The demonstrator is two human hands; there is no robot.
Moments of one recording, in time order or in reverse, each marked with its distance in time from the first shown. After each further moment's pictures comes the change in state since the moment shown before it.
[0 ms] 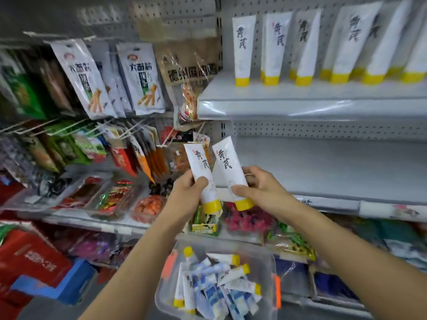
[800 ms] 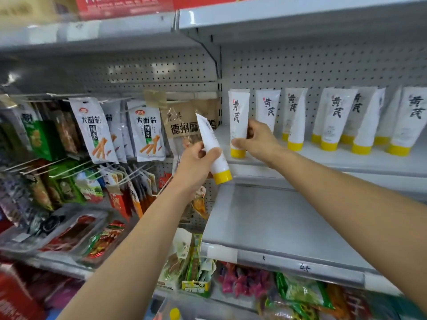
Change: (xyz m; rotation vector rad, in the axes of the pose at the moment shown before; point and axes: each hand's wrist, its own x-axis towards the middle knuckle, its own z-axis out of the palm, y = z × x) left_hand 0.092 0.145 0.030 -0.082 0.054 0.265; right_hand 0.144 -0.150 -0.089 -0.292 0.258 -0.338
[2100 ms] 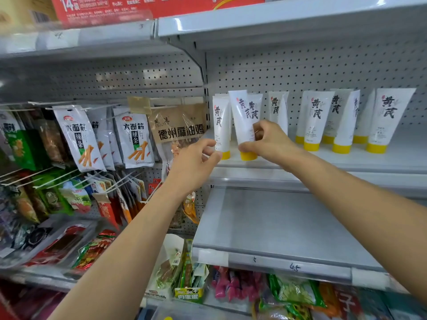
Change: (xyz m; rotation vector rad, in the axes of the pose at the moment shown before) left_hand 0.003 0.013 0.013 0.691 -0.043 0.316; right_hand -0.032 -0.004 -0.051 -0.089 0.041 0.069
